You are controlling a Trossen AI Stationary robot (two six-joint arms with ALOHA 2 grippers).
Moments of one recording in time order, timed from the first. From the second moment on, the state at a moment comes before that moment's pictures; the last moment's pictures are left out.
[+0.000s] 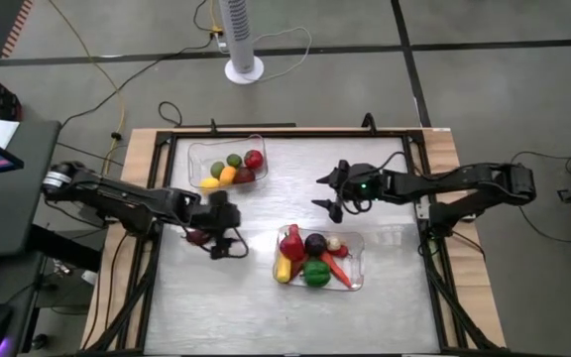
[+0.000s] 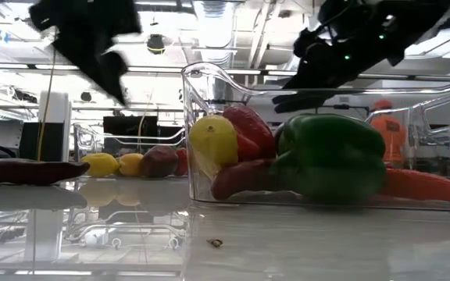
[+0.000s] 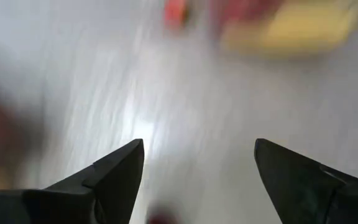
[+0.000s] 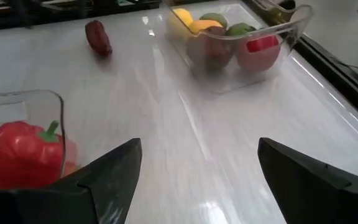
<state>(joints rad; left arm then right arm) -0.17 1.22 0.85 -0.64 -0.15 -0.25 -0.17 1.29 0.63 0.18 0.05 0.05</state>
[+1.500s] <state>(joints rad) -0.17 1.22 0.52 -0.50 -0.25 -0.49 -0.13 1.36 0.69 0.18 0.09 -0.03</state>
